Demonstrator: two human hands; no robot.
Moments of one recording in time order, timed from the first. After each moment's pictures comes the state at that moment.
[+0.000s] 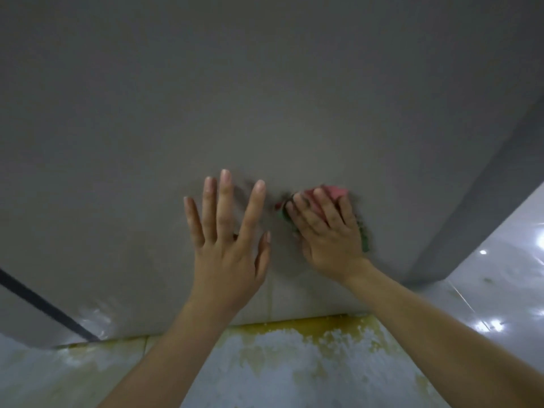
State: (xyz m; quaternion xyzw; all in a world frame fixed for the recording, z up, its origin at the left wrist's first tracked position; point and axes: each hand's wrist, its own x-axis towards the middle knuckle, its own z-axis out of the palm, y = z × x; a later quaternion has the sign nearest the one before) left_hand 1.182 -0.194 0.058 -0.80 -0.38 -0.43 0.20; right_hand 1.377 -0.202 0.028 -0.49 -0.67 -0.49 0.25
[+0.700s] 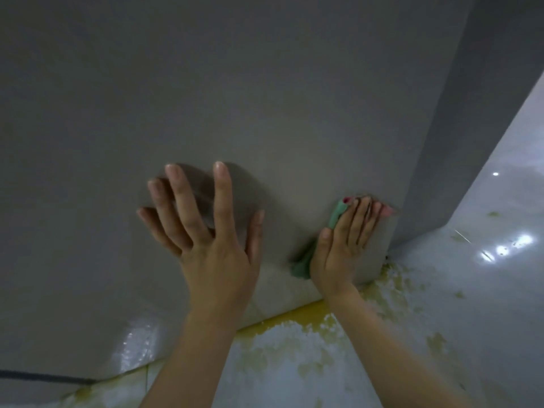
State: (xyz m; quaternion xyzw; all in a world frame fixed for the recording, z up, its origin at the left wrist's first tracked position) left_hand 1.263 -0.197 0.057 -0.78 -0.39 -0.45 0.21; right_hand 1.398 -0.224 -0.057 -0.68 -0.38 -0.26 0.56
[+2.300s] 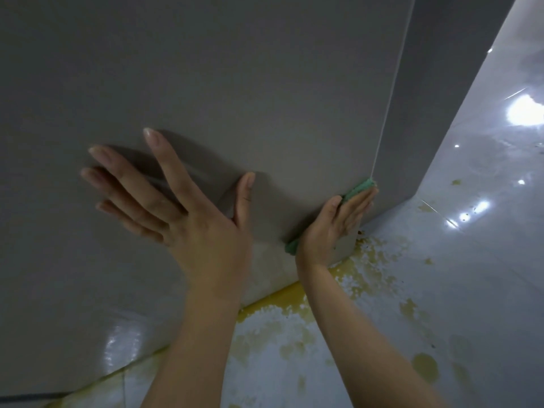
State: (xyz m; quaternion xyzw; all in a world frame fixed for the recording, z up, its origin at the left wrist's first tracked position) left_hand 1.303 -0.216 0.061 -0.72 -0.51 -0.46 0.11; right_hand 1.406 -0.216 -0.056 -0.66 -0.07 -0.03 0.75
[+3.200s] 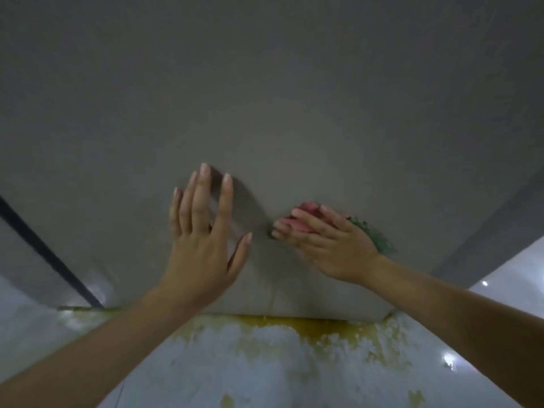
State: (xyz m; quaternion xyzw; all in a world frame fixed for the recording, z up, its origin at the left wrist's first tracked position) left_hand 1.132 -0.193 0.050 -0.80 -0.43 -0.40 0.16; right_hand 1.382 -0.207 0.042 -0.31 -0.77 -0.55 0.06
